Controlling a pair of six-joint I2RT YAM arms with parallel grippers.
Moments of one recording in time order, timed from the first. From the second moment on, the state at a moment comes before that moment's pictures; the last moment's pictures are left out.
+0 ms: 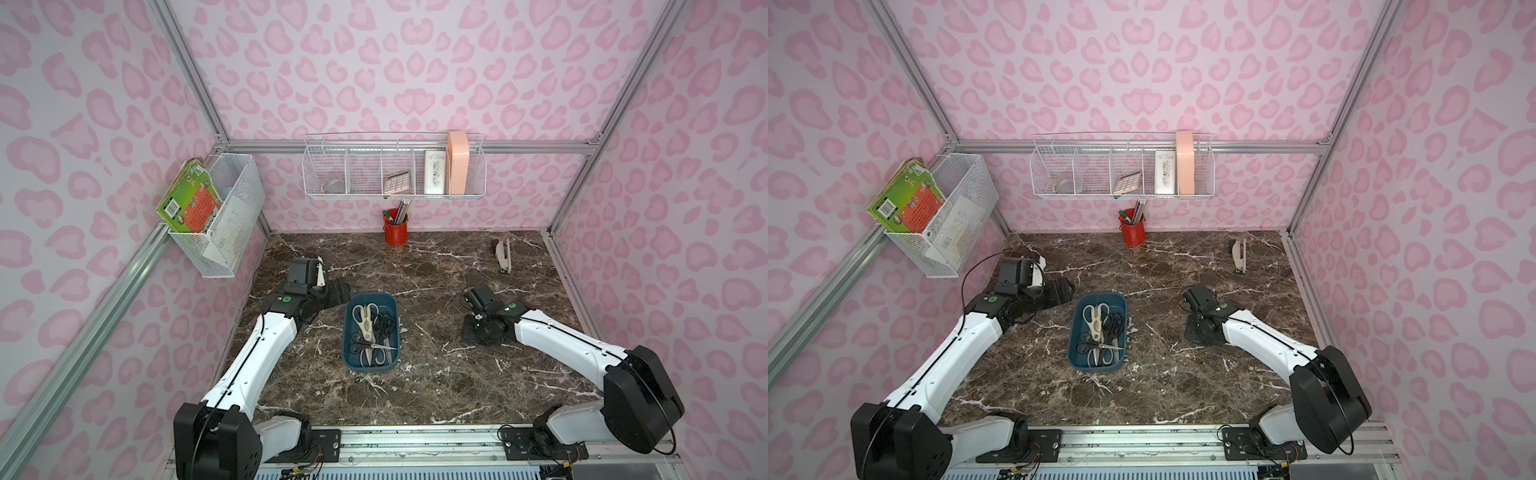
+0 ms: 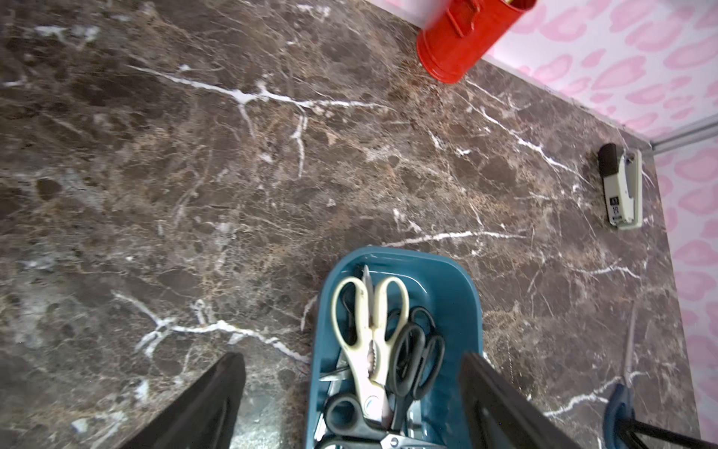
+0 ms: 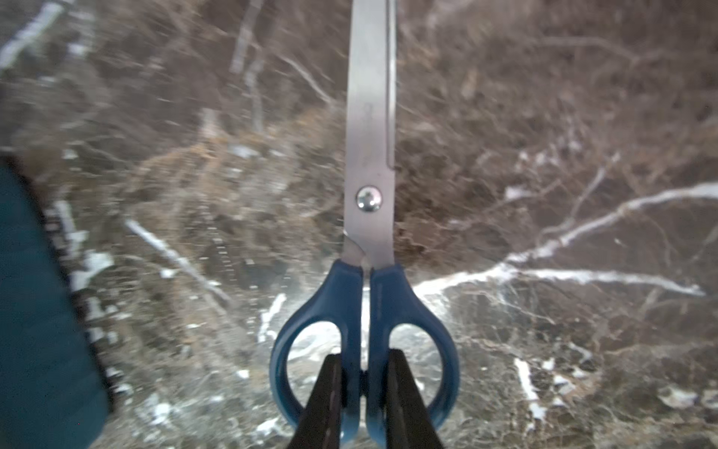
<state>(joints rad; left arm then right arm) -0.14 1.22 0.99 -0.57 0.12 -0.45 0.64 1.42 0.94 -0.71 0.09 0.75</state>
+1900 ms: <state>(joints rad) 0.13 1.26 0.79 -0.30 0.06 -0.43 0.56 1.45 1.00 -0.23 0.22 0.26</state>
